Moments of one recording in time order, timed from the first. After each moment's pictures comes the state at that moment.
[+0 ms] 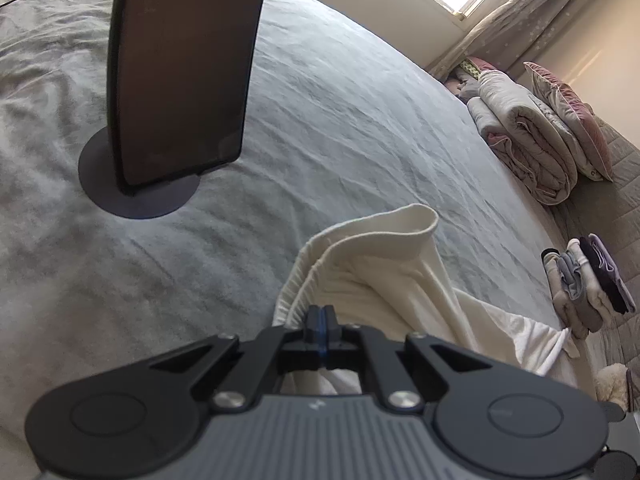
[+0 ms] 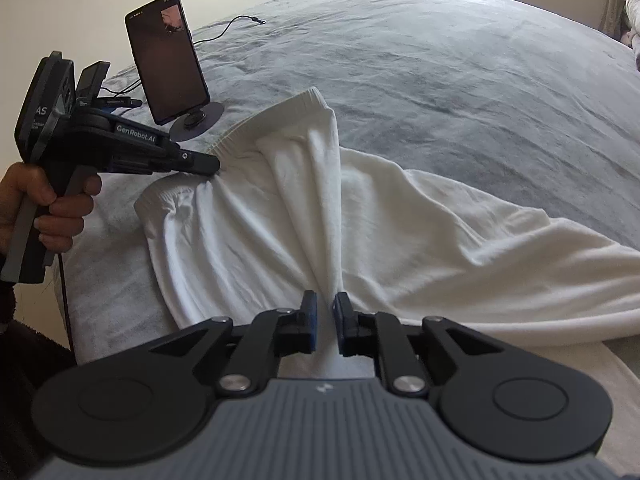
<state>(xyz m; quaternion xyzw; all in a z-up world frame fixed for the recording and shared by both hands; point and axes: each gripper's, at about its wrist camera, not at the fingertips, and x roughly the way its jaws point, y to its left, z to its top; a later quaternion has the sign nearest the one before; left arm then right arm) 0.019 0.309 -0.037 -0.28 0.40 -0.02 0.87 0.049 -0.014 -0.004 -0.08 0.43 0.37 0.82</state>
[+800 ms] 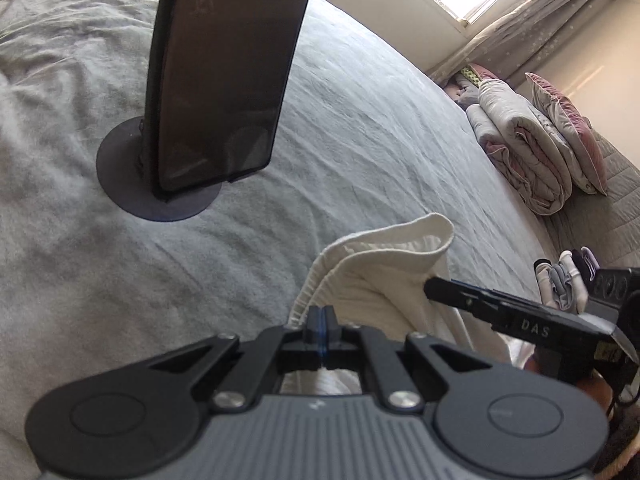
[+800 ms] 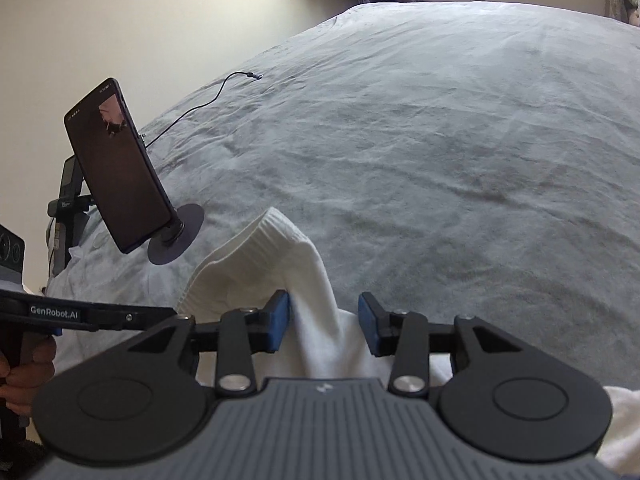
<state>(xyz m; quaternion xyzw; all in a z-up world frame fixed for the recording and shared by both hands) 0.020 0.330 -0.042 -0.30 0.40 -0.03 0.87 0.158 0.041 -0.022 0.02 0.40 0.40 0.82</state>
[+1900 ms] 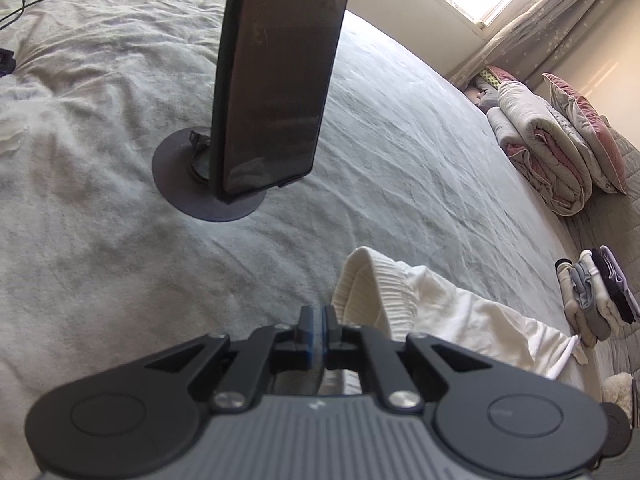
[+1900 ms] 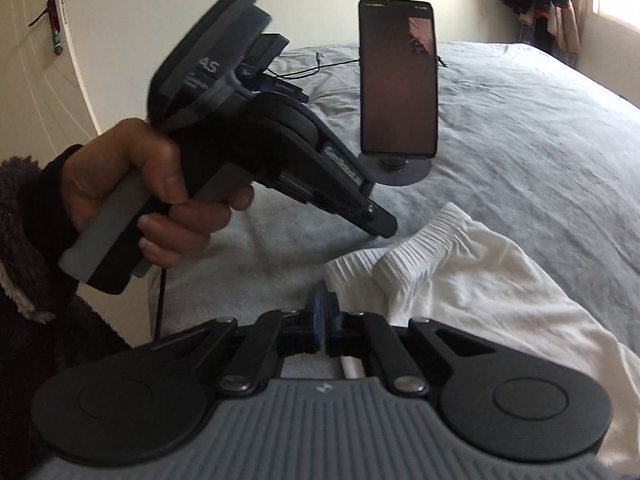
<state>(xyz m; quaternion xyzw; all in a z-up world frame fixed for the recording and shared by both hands) -0.010 0.340 -0.027 -0.27 0.40 0.01 0.87 0.002 0.102 0.001 -0.16 0.33 0.54 0.76</state>
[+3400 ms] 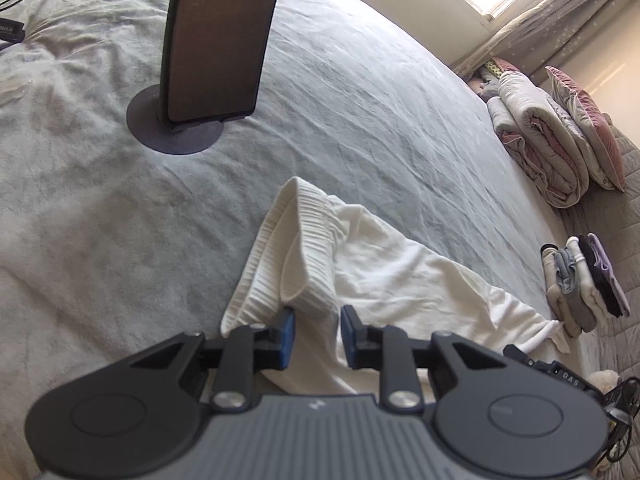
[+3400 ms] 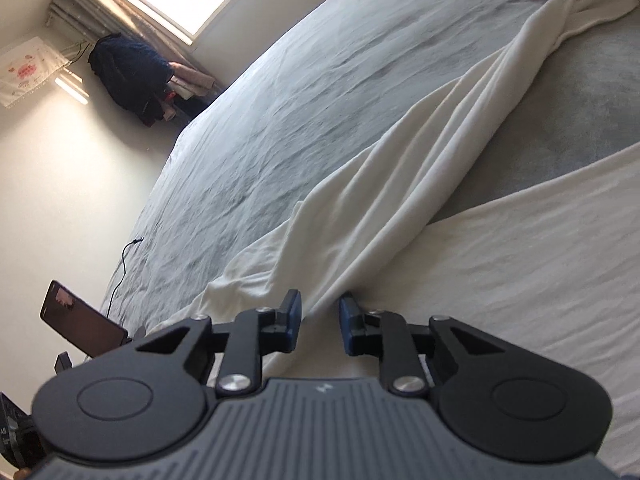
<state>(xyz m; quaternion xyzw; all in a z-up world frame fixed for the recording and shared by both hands) -0.030 0.280 -0.017 -0.30 0.43 0.02 0.85 0.060 -0.170 -0.045 0.33 0.39 0.15 0.85</state>
